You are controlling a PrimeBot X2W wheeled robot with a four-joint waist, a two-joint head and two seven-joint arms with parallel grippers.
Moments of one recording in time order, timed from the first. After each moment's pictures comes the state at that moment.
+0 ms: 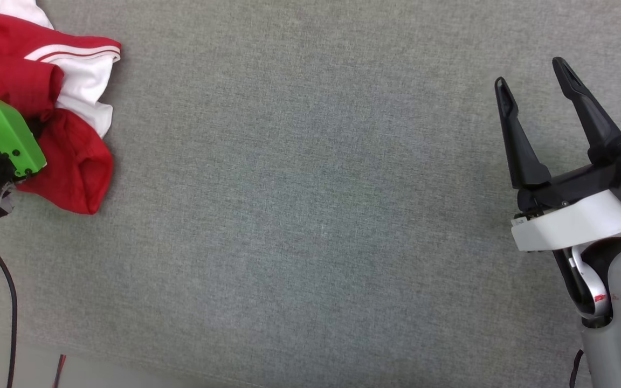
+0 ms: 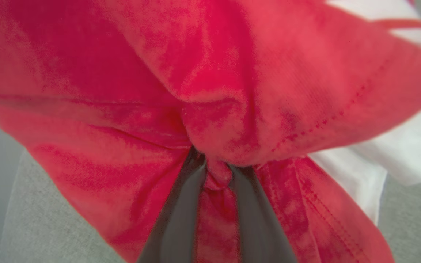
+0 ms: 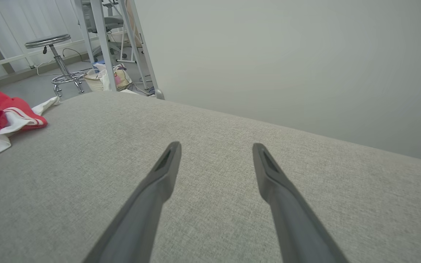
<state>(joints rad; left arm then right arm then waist) -0.91 0.54 -0.21 0.90 -0.75 -0.13 0.45 -0.34 -0.20 0.14 -0.26 0.15 0.12 0.01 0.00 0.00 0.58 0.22</state>
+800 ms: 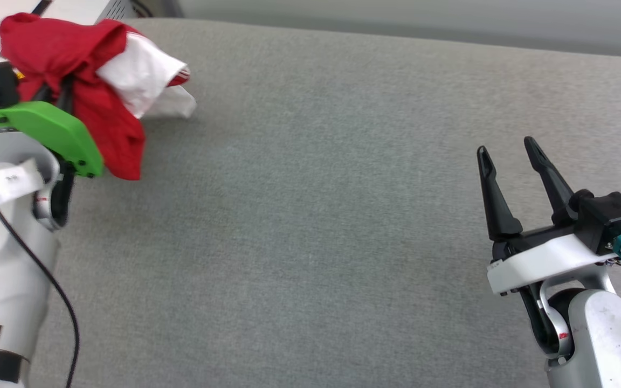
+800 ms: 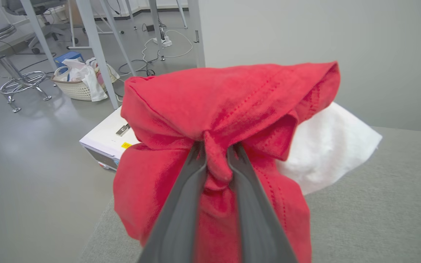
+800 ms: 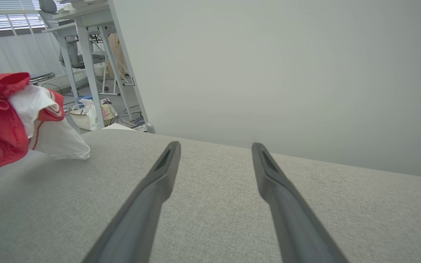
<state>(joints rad) -0.83 0.47 -0.31 0.75 -0.58 -0.04 -0.06 -0.21 -0.09 0.10 -0.08 0.17 0.12 -0.08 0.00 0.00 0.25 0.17</state>
